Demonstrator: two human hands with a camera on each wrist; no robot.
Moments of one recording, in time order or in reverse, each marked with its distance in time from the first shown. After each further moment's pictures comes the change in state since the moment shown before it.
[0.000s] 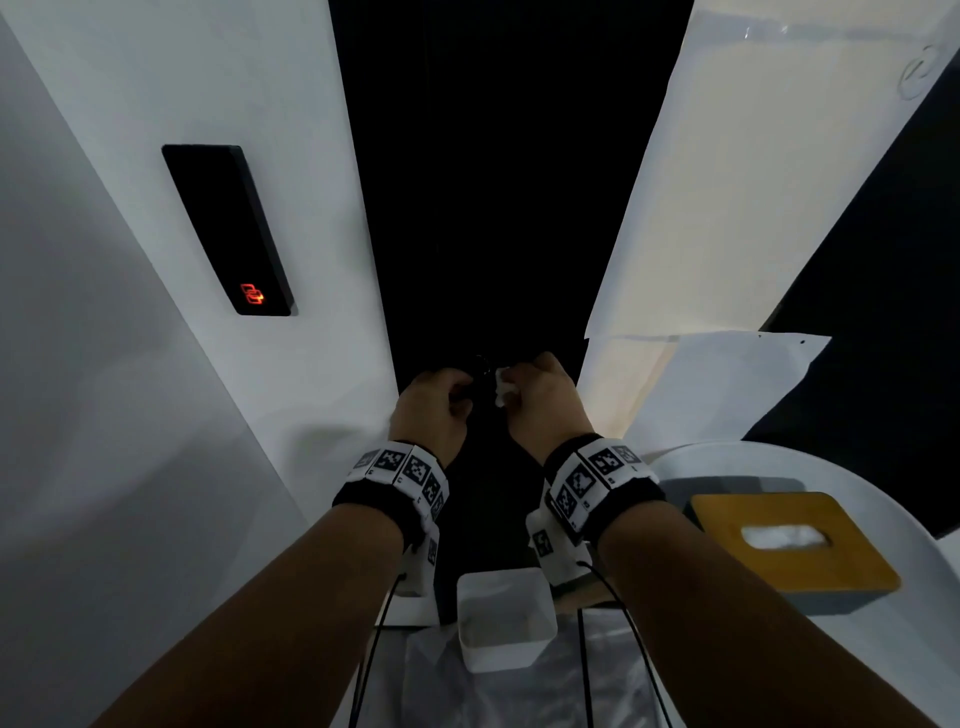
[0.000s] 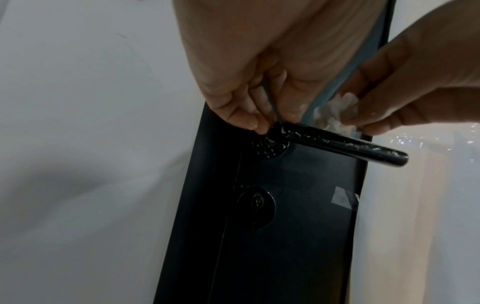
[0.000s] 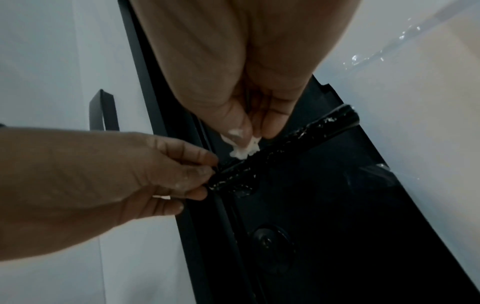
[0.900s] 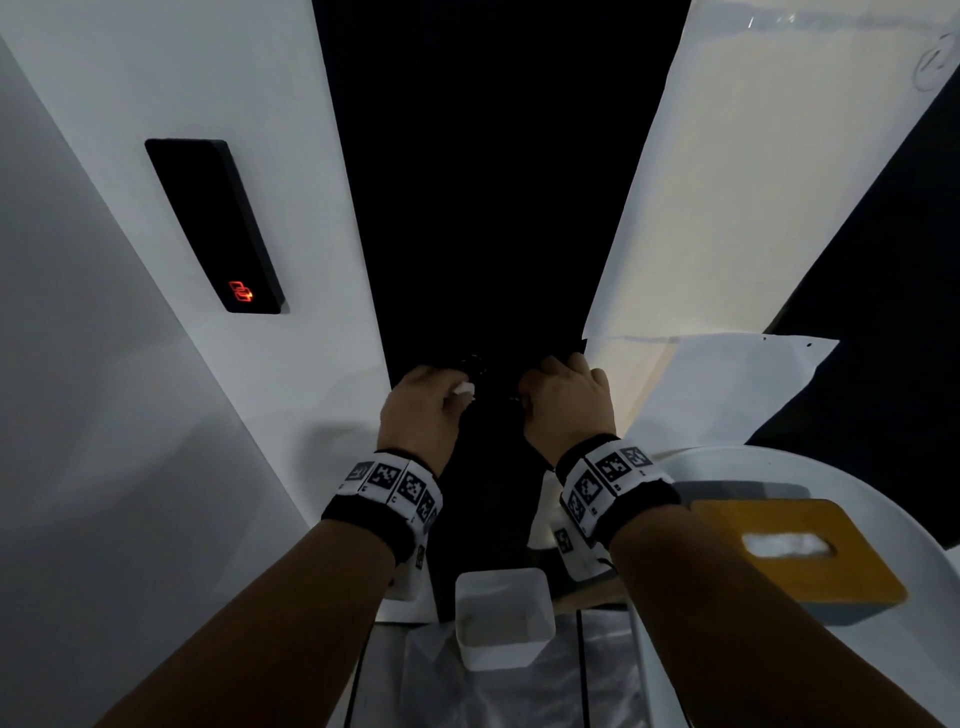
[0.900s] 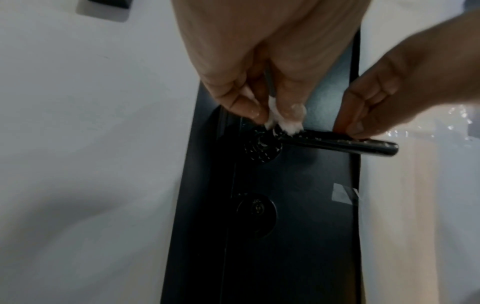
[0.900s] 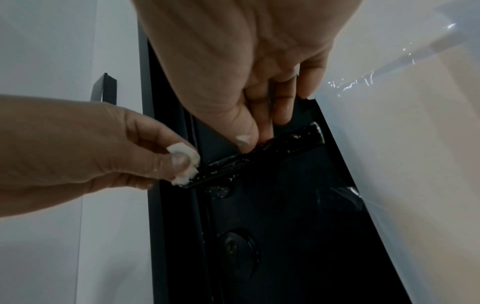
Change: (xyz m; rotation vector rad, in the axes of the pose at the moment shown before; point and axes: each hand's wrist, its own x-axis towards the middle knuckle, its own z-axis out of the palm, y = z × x) left_hand -0.007 0.008 -0.003 0.013 0.135 0.083; right_hand -0.006 0.016 -0.023 -0.385 -0.029 -0.043
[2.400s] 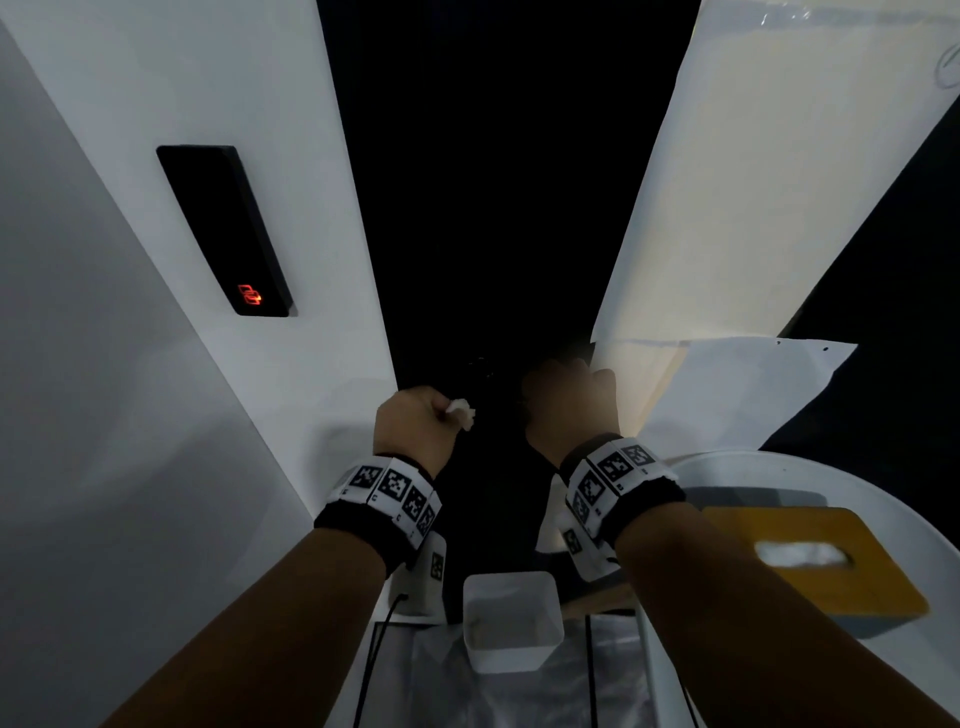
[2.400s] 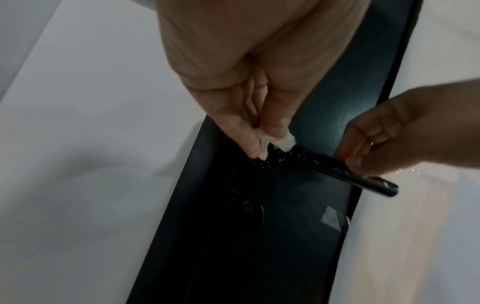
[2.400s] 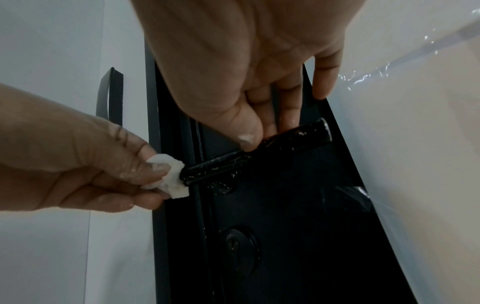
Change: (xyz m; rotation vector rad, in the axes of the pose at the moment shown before) left_hand -0.003 0.002 -0.013 0.048 -0.122 -0.291; right_hand 0.004 -0.003 -0.006 -0.019 -0.083 -0.013
